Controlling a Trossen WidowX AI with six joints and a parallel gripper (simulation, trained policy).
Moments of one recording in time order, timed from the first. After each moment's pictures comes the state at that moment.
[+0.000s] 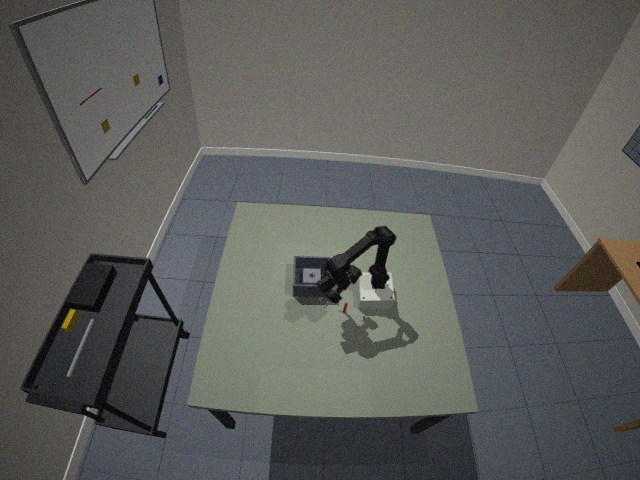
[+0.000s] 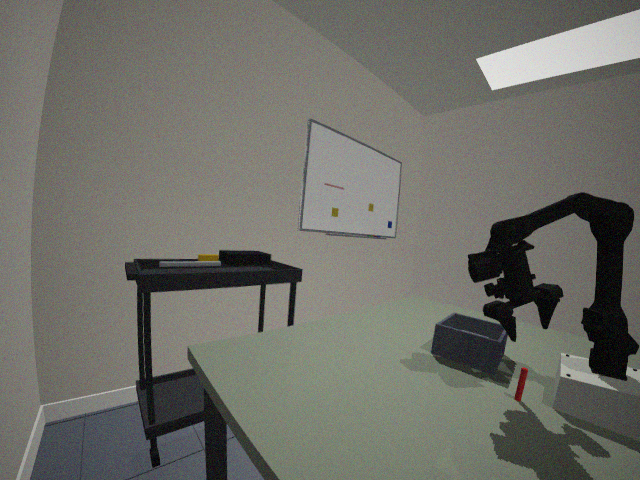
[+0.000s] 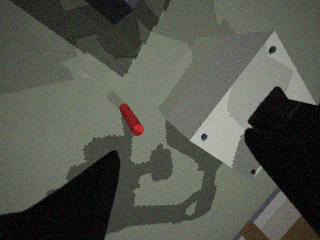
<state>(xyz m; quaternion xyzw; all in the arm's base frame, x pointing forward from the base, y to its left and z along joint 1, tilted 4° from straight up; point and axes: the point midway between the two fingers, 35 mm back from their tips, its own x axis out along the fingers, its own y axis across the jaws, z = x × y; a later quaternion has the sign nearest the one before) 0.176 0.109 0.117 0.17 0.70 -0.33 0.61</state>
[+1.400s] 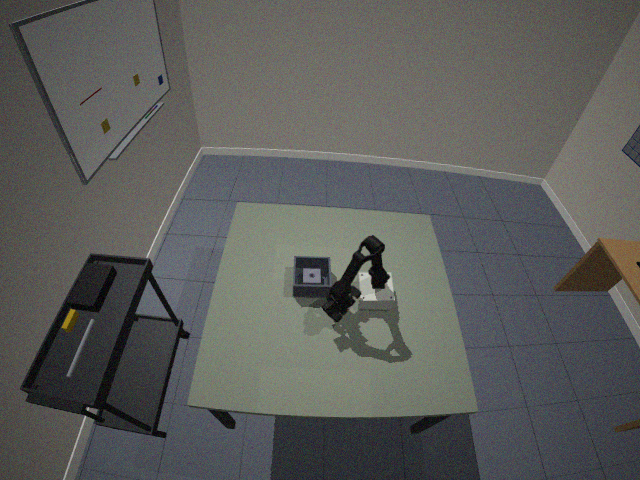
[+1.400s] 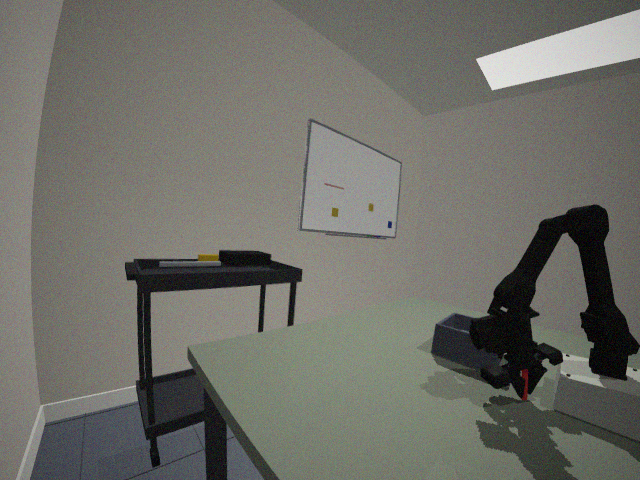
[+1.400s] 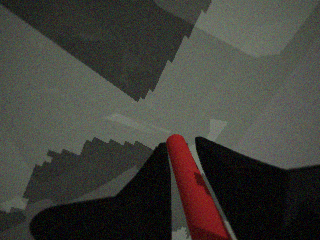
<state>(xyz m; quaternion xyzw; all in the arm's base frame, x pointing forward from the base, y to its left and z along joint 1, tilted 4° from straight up) 0.169 0.123 -0.030 0.15 0.68 -0.34 0.63</state>
